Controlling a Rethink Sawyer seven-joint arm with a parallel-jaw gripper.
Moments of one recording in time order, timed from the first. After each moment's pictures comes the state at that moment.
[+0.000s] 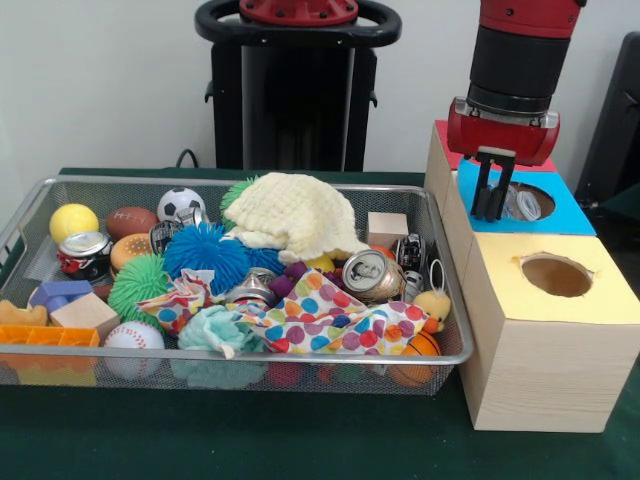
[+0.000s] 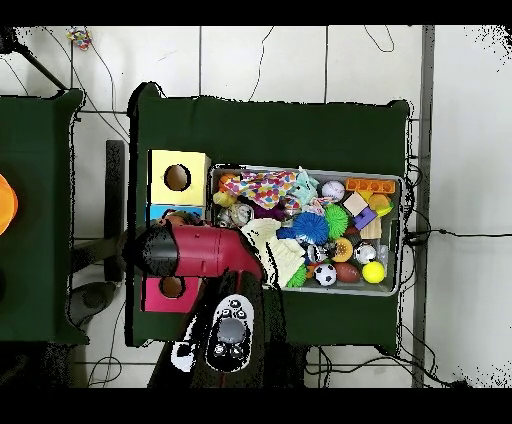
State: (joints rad) arm 0.13 -0.64 -0.15 1.71 0.13 0.38 1.97
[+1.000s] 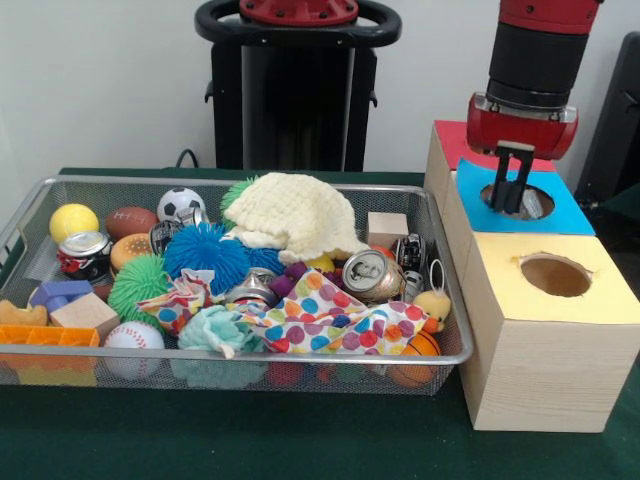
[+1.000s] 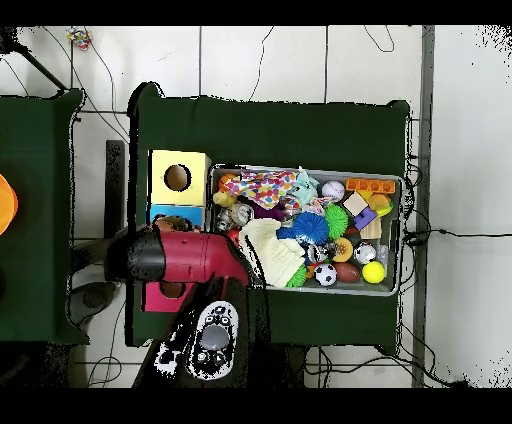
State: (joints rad) arm 0.18 -0.64 -0.16 1.72 0.17 0.38 1.97
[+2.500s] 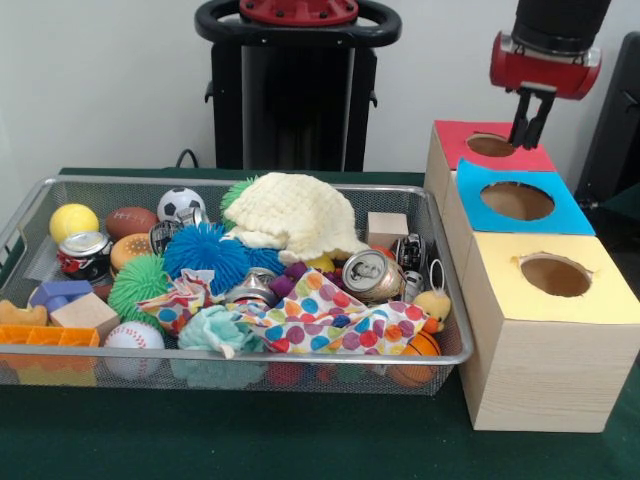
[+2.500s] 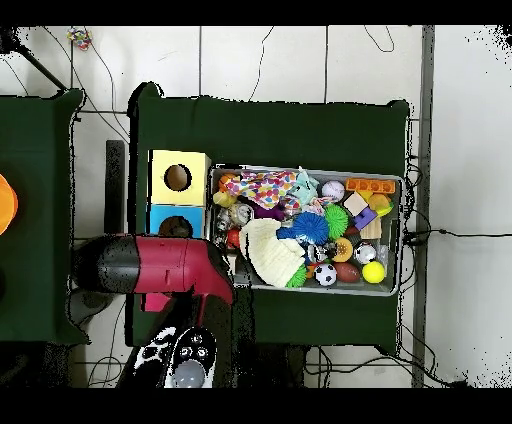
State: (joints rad) arm 0.24 -0.73 -0.20 1.71 0.19 0.69 1.97
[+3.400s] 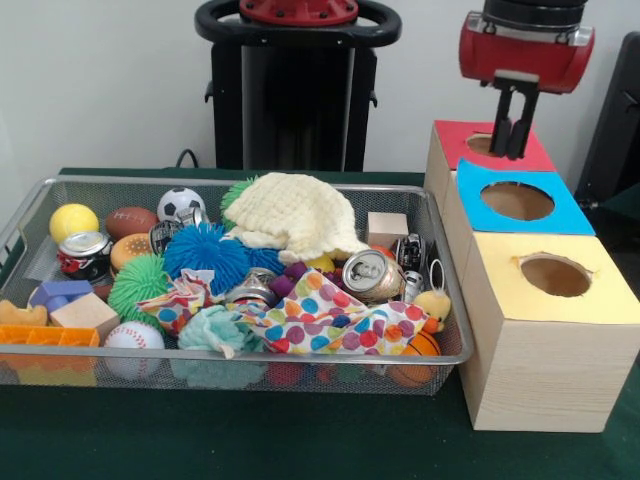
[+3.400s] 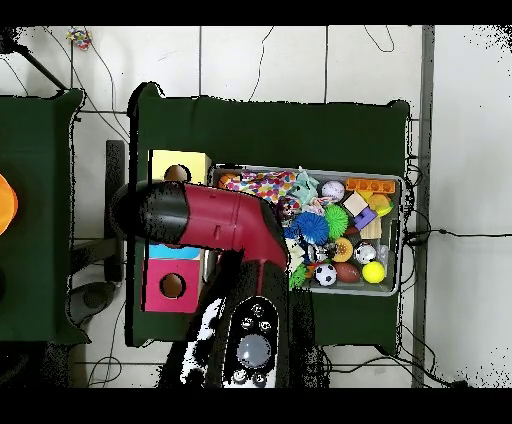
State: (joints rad) arm 0.09 -0.71 -0.20 1.52 0.21 0.73 1.97
